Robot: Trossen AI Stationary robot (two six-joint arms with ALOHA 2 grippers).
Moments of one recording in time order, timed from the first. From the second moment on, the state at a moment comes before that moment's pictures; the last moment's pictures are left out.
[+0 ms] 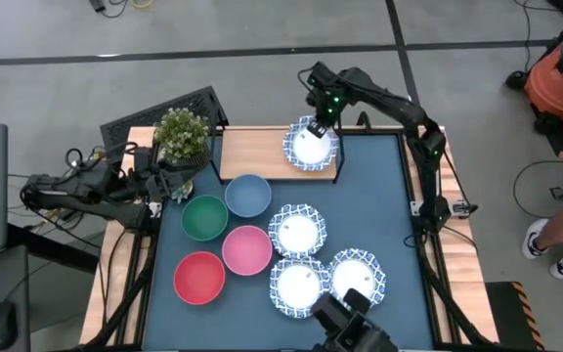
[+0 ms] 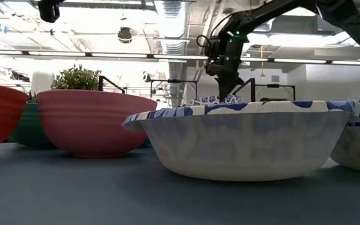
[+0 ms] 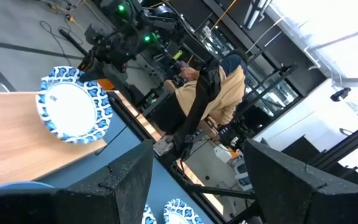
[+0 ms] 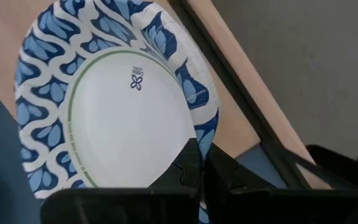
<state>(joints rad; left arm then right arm) -0.14 0.41 0.68 -0.16 -0.46 -0.77 -0.75 2.06 1.99 -1.19 -0.05 -0.12</state>
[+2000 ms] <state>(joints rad) -0.14 0.41 0.68 -0.18 -0.47 -0.79 0.37 1.15 0.85 -1.03 0.05 1.29</state>
